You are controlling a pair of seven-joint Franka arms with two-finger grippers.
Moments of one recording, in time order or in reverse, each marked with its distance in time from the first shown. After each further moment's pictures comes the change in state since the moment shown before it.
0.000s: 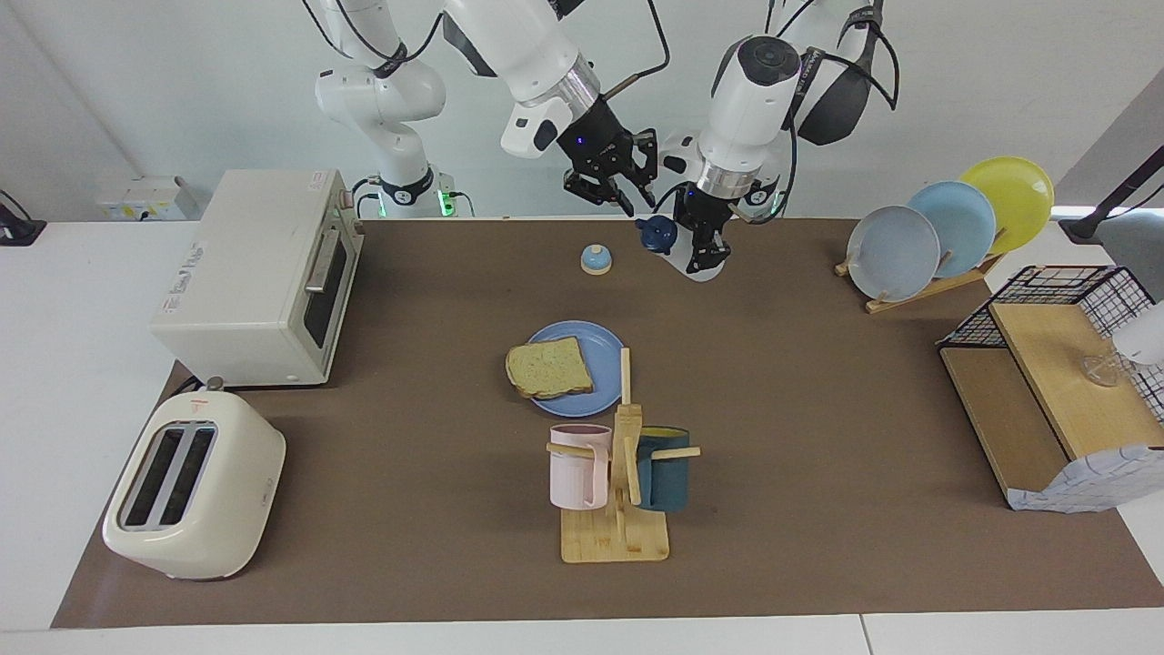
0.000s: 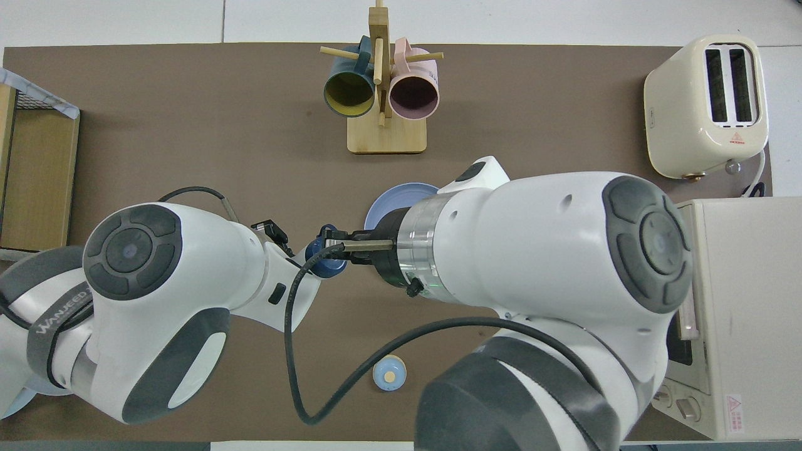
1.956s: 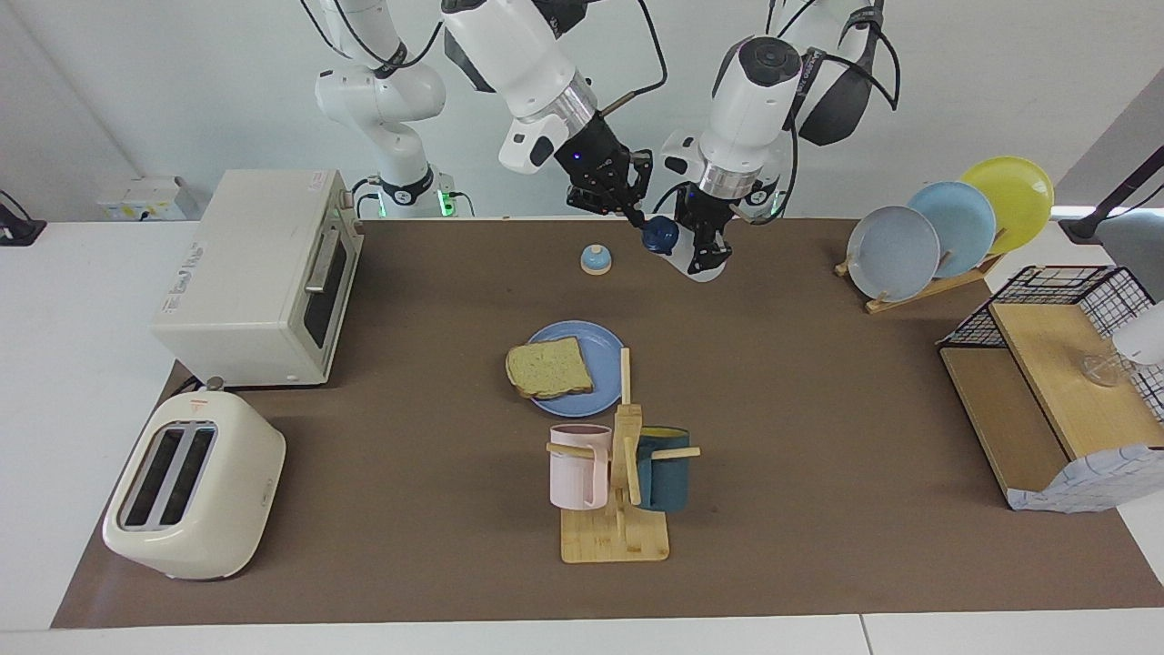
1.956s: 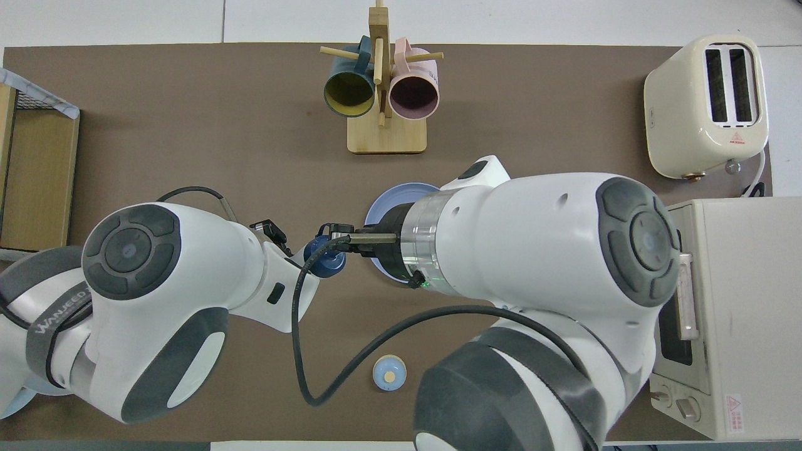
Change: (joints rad) left arm 0.000 -0.001 0.002 -0.003 0.004 0.001 0.000; right arm -0.001 0.004 -0.002 -0.032 -0.002 0.048 0.000
